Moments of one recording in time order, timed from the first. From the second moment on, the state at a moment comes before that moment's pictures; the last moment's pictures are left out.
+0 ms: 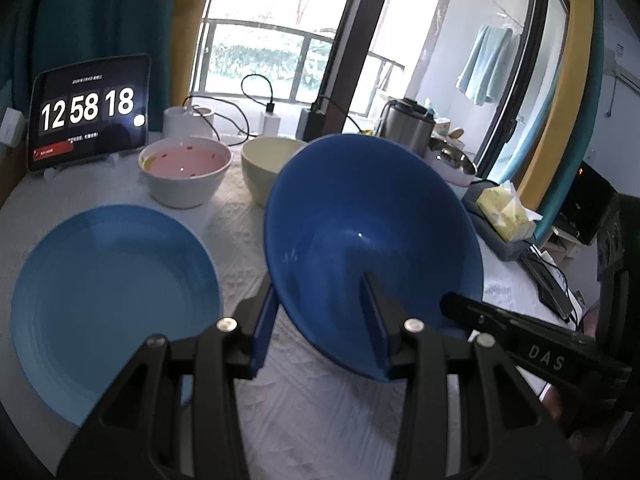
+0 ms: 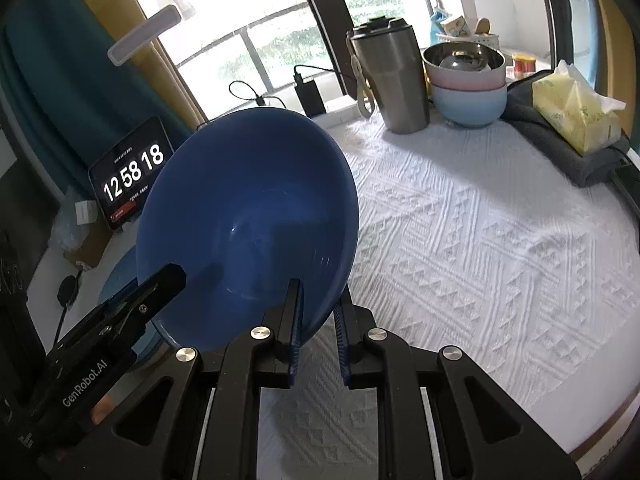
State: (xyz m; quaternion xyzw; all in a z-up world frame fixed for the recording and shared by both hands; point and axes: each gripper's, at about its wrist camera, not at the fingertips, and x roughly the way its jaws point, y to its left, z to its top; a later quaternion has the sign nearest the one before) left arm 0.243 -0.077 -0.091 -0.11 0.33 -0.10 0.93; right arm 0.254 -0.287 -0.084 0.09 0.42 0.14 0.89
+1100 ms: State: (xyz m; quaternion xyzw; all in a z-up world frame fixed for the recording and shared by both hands) left arm 0.225 -0.060 -0.088 -0.11 0.35 -0.11 0.92; right arm 0.242 -0.285 -0.066 0.10 0.43 0.11 0.89
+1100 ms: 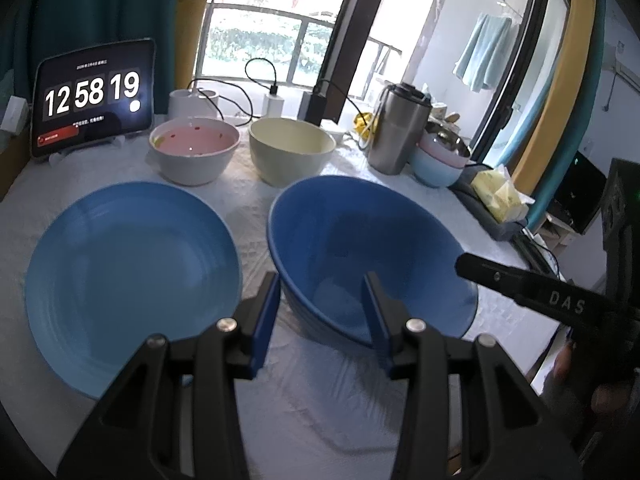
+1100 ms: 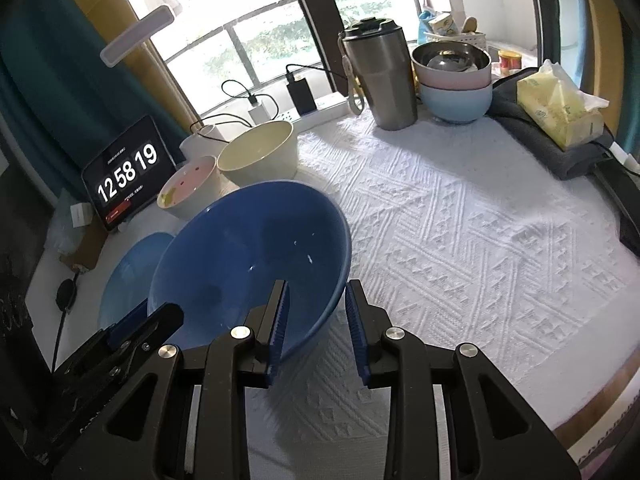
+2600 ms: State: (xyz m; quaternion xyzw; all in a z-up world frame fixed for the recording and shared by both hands) left arm 0.295 -0.016 -0.037 -0.11 0.29 -0.05 0.95; right arm 0.313 -0.257 -0.024 0.03 0.35 0.15 0.92
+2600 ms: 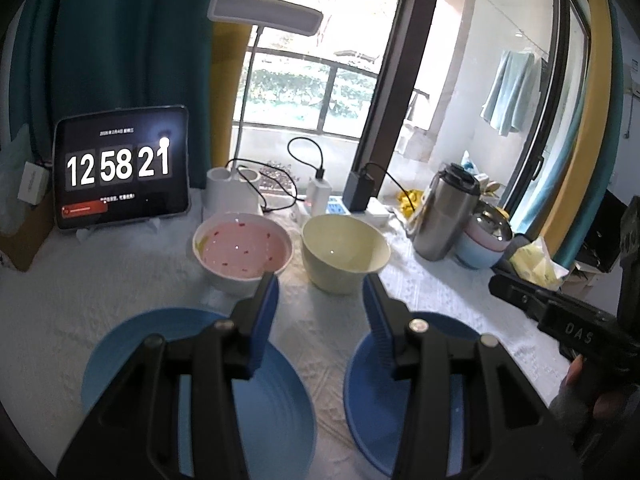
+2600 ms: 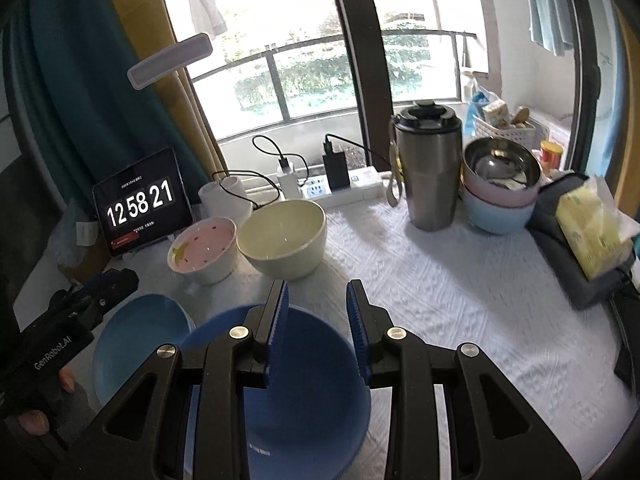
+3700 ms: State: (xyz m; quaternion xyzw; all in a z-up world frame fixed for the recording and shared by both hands) left arm 0.384 -0.023 -0.083 -0.08 0.36 -0.01 0.93; right arm 0.426 -0.212 -0.050 -0.05 0.37 0.20 0.91
